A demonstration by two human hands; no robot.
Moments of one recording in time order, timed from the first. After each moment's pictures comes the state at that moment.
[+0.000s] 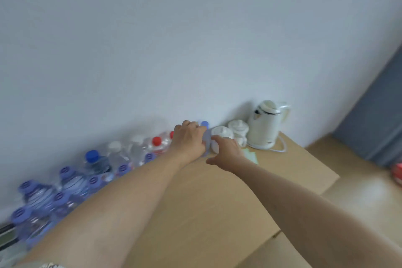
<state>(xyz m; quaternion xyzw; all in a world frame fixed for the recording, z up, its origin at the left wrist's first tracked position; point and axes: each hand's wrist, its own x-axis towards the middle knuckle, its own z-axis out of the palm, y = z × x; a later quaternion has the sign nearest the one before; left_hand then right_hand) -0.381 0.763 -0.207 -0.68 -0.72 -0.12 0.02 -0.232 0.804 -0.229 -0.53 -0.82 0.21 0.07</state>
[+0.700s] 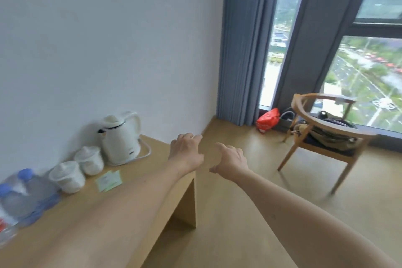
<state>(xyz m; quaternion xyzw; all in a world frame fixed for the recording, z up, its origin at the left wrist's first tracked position) 0.082 0.799 -0.197 -0.83 -0.54 -0.10 -0.08 0.236 0.748 -0.225 -0.77 -0.59 0.17 0.15</state>
